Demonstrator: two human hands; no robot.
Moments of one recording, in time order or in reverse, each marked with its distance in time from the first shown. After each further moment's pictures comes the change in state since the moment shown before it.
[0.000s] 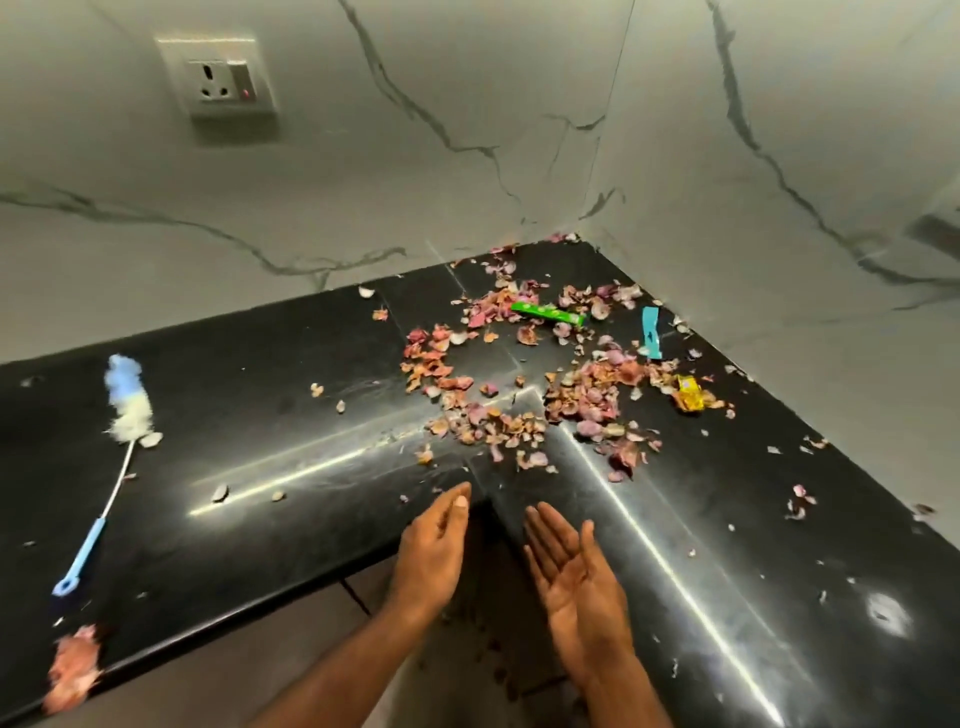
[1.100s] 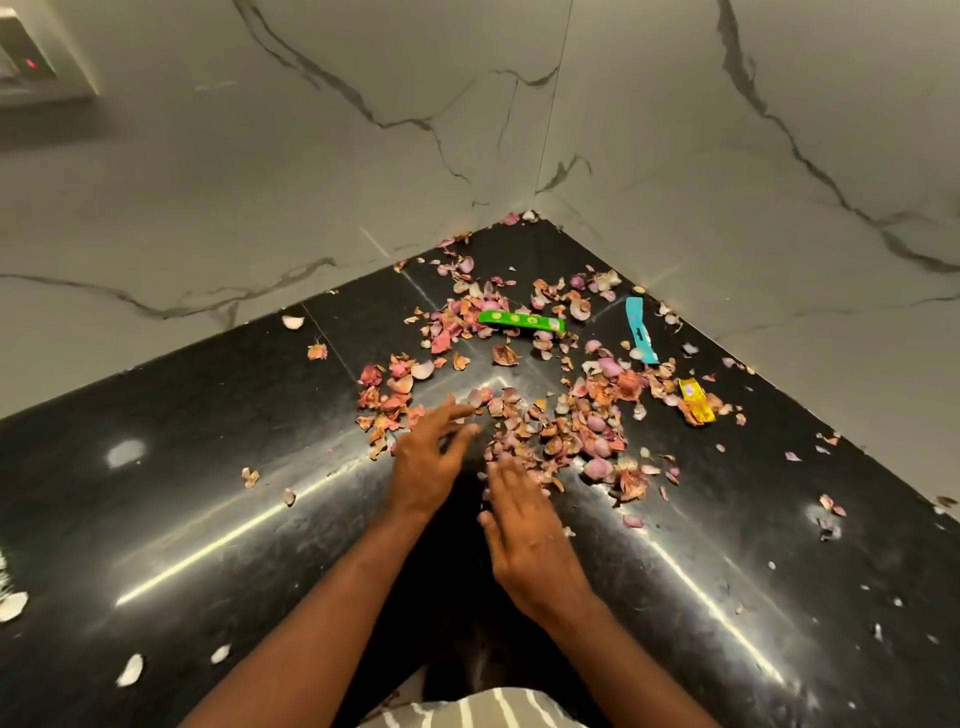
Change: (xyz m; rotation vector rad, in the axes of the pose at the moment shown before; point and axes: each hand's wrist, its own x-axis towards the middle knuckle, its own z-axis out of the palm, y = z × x) left_hand 0.246 0.028 0.006 0.106 -0.083 0.438; right_hand 0.140 -0.020 0.019 -1.662 -0.090 -0.729
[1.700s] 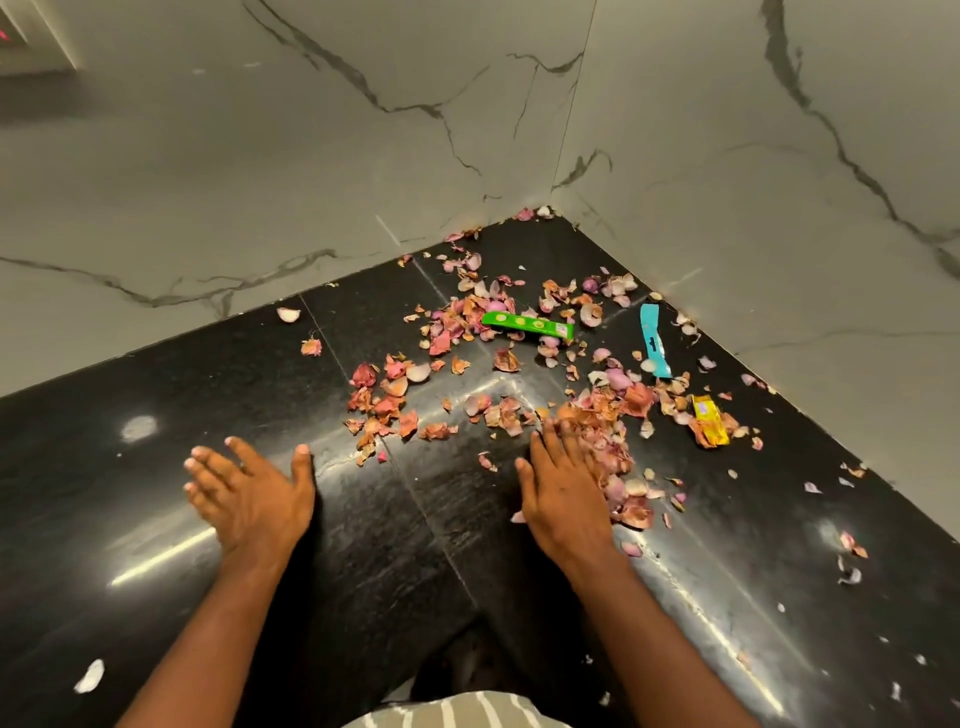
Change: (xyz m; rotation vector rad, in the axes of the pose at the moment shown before) left_hand -0.023 -0.105 -0.106 0.876 0.273 -0.706; right_hand 0.064 0.056 -0.038 -0.154 -0.086 0.240
